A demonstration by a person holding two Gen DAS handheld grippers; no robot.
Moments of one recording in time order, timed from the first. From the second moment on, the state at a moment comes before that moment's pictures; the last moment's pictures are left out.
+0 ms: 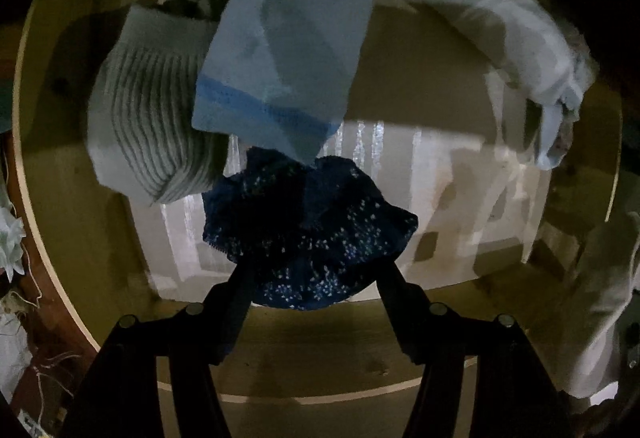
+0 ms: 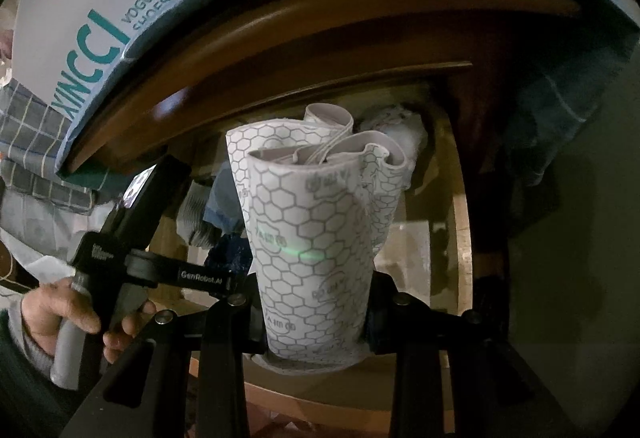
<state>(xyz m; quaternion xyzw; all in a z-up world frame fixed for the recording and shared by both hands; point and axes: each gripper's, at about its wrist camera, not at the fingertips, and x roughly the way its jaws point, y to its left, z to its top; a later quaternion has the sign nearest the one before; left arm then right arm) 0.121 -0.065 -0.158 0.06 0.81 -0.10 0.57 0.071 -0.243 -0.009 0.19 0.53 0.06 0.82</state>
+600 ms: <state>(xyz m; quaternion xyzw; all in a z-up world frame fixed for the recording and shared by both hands) 0.100 -0.044 -0.134 0.01 0.79 -0.08 0.61 0.075 -0.234 -0.013 0.17 0.54 0.07 0.82</state>
